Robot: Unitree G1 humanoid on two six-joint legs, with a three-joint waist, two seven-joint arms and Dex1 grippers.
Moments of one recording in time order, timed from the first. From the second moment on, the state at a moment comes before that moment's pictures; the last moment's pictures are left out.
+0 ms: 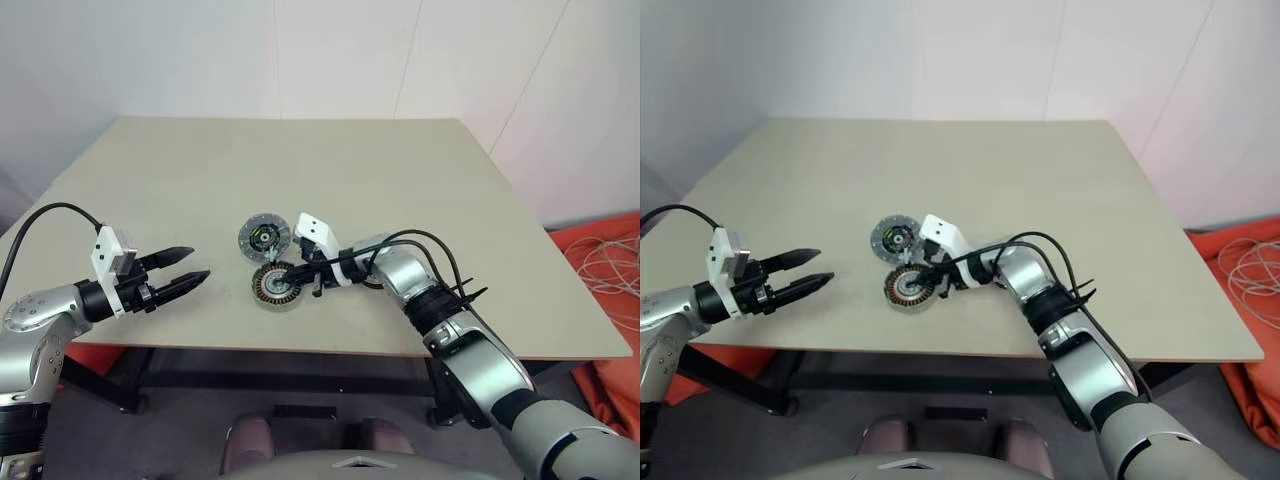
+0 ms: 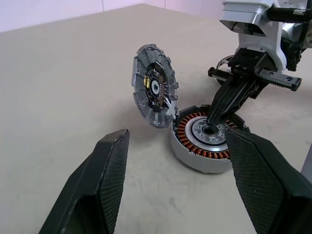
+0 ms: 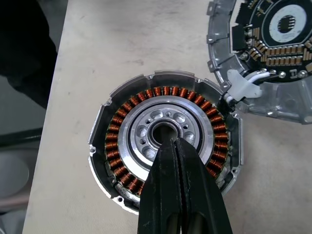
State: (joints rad) left arm -0.01 0.74 0.31 -0.05 -0.57 0.32 -1.10; right arm -0.75 -0.16 0.40 0.58 0.04 0.36 1.09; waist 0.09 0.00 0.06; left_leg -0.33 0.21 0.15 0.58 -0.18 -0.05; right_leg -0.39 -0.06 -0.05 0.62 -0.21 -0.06
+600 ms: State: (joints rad) left arm -0.02 0.74 0.31 -0.05 -0.57 0.33 -1.11; right arm -0.75 -0.12 0.28 0.48 0.20 0.50 1.11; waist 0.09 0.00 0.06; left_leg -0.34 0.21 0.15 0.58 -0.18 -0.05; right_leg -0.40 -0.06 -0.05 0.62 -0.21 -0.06
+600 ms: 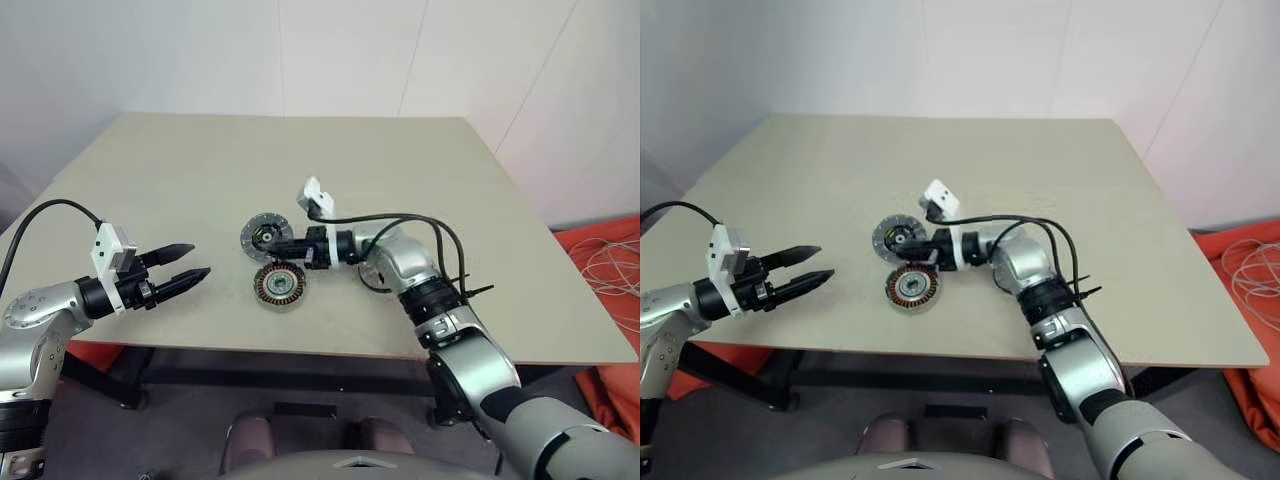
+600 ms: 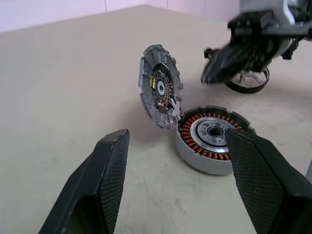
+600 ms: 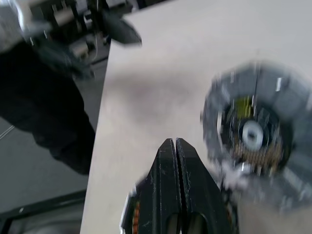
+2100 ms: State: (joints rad) left arm -0.01 0.74 0.32 -0.04 -0.57 0.34 -1.11; right arm -0.79 -0.07 0.23 0.61 0.20 0.46 1.07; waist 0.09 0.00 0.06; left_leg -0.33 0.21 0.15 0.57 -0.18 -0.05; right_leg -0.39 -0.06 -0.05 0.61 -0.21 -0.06
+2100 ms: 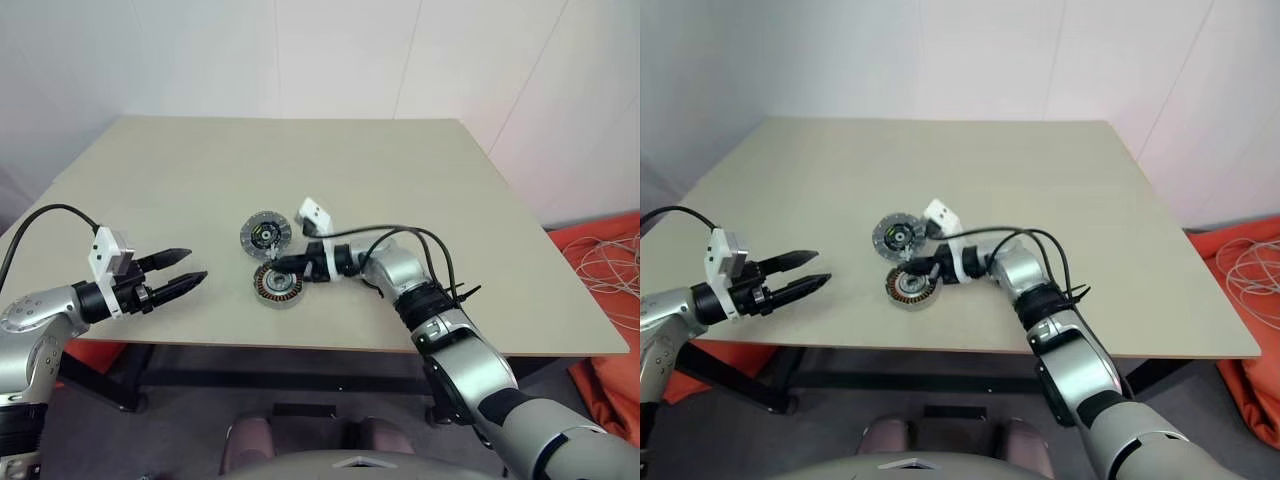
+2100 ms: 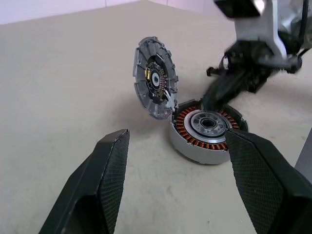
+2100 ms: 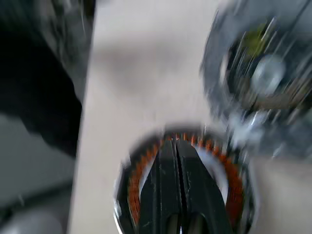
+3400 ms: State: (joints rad) left arm -0.08 0.74 0.29 0.00 -0.57 0.34 -1.13; right arm -0.75 -0.13 0.31 0.53 0.17 0.43 1.15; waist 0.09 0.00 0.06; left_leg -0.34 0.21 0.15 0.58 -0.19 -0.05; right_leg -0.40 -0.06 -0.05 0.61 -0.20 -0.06
